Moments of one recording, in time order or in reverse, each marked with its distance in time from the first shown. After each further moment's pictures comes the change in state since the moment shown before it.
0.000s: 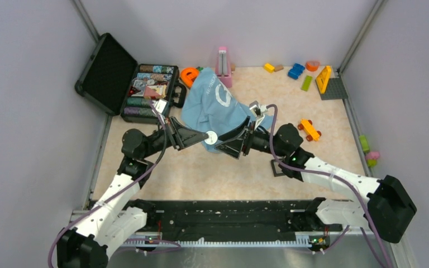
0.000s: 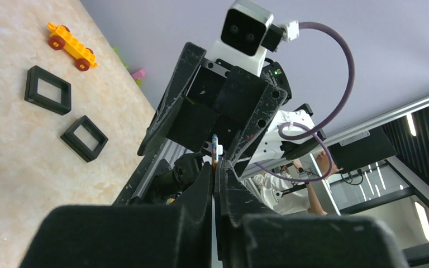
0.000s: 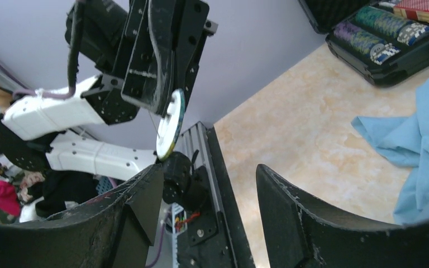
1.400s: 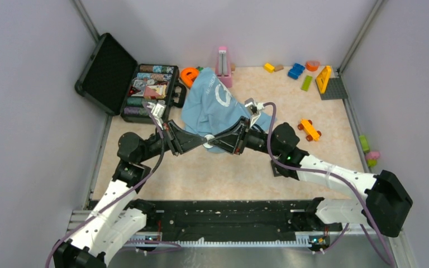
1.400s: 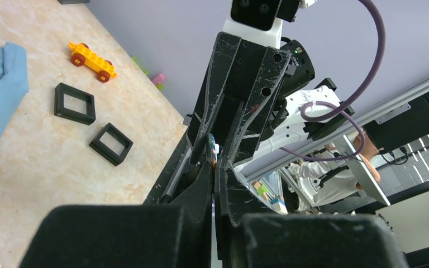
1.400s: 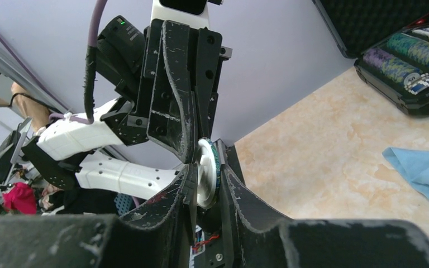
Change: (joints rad) left arm -0.025 -0.101 0.021 -0.131 -0.005 0.196; right arm 0.066 0.061 0.068 0.088 0.066 0.050
